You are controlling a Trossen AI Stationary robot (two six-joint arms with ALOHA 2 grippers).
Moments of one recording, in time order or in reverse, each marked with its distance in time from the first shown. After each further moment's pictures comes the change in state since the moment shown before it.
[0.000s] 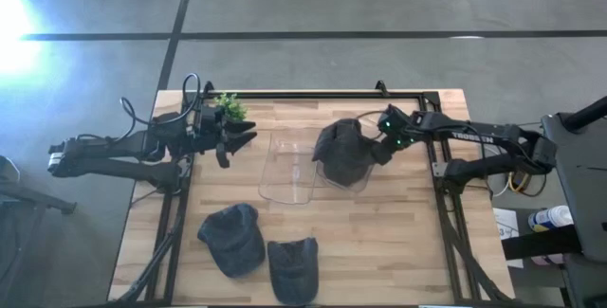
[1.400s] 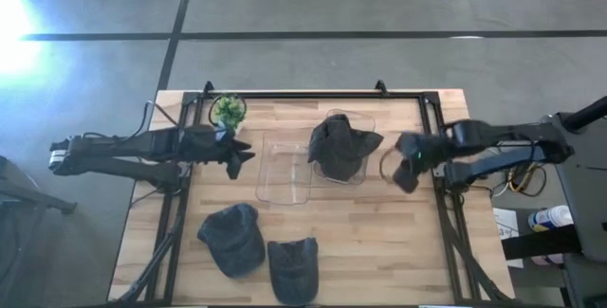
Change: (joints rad) left arm 0.000 0.071 -0.003 -0.507 -0.014 -0.127; right arm 0.557 -0.221 0.350 -0.528 -0.026 0.405
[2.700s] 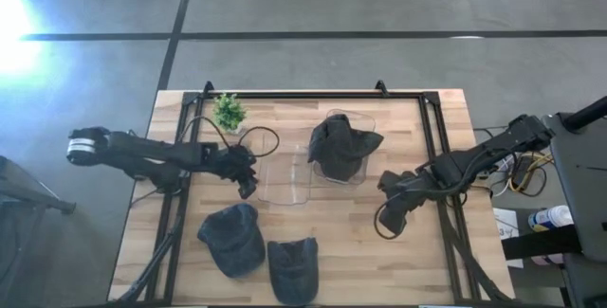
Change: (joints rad) left arm 0.002 0.361 -0.222 0.220 0.170 0.053; right arm 0.392 0.235 0.037 0.221 -0.014 0.338
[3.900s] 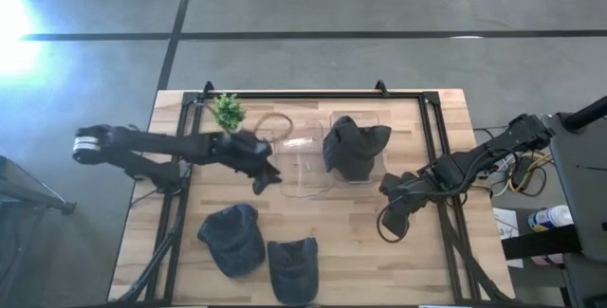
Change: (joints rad) left arm 0.002 0.064 0.263 0.078 0.208 -0.057; right arm 0.022 -0.006 -0.004 -0.008 -0.004 -0.040
